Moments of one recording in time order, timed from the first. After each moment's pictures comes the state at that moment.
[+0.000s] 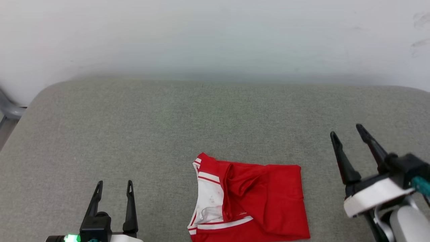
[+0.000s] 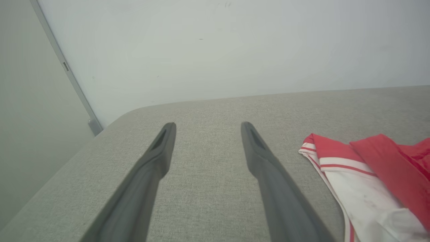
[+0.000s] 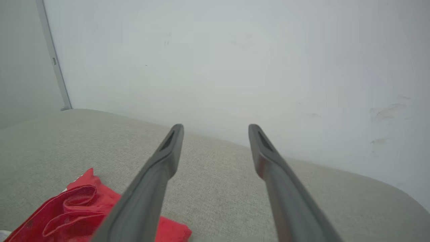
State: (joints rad) left arm 0.12 0.11 -0.05 0.04 -0.01 0.13 -0.26; right arm -0.23 -0.33 0.20 0.23 0.30 0.13 -0.25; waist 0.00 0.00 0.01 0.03
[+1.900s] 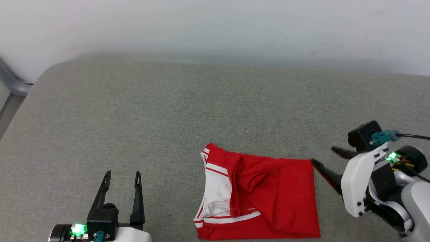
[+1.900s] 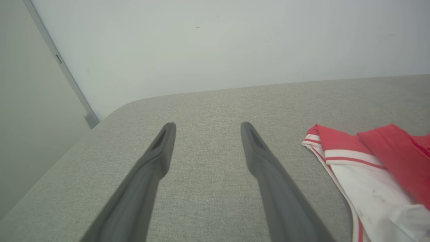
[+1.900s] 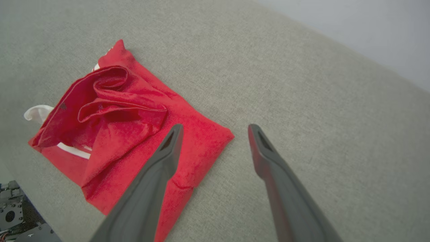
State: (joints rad) left arm 0.08 0.12 -0.09 0.04 -0.01 0.13 -0.26; right arm -0.32 -0.49 0.37 0.03 0.52 0.13 0.51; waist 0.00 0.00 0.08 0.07
